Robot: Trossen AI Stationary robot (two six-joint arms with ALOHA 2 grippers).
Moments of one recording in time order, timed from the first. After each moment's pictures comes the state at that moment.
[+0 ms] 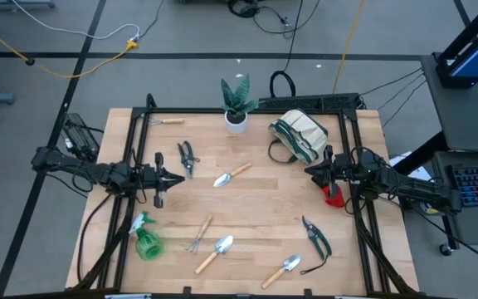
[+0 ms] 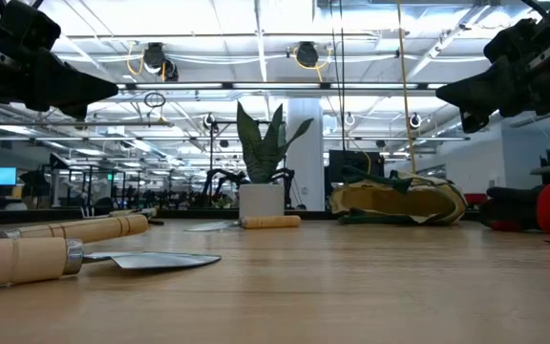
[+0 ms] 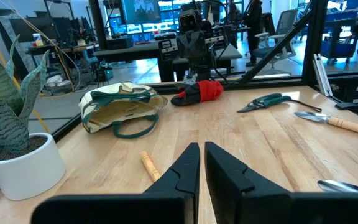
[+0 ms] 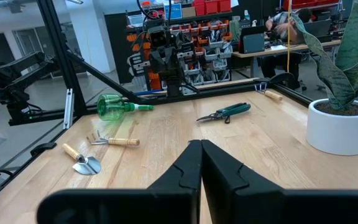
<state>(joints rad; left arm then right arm) -0.25 0.24 0.01 0.18 -0.32 0.07 -0.28 0.09 0.01 0.08 -0.26 0.15</state>
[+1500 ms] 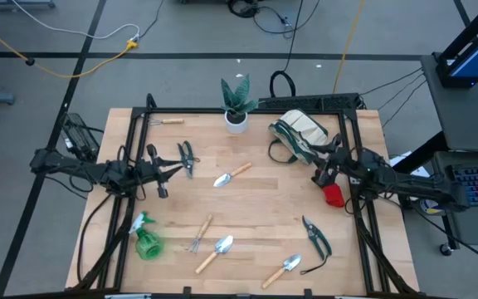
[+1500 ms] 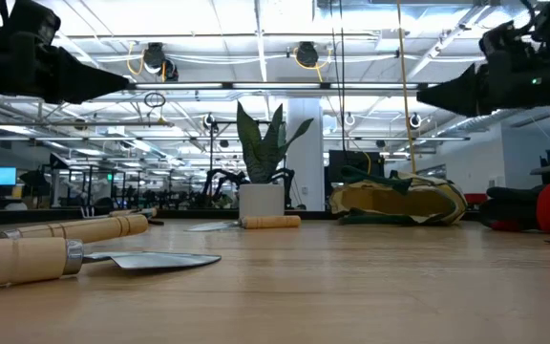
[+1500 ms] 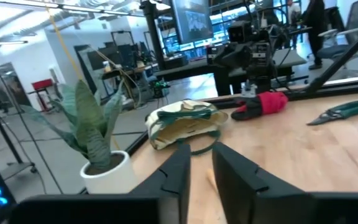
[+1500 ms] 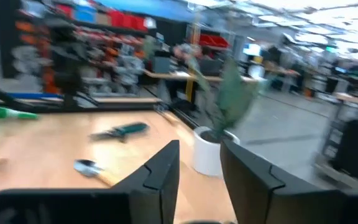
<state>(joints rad) -0.20 0.24 0.01 0.29 -0.51 0.26 -0.28 0.27 0.01 0.32 0.14 -0.12</state>
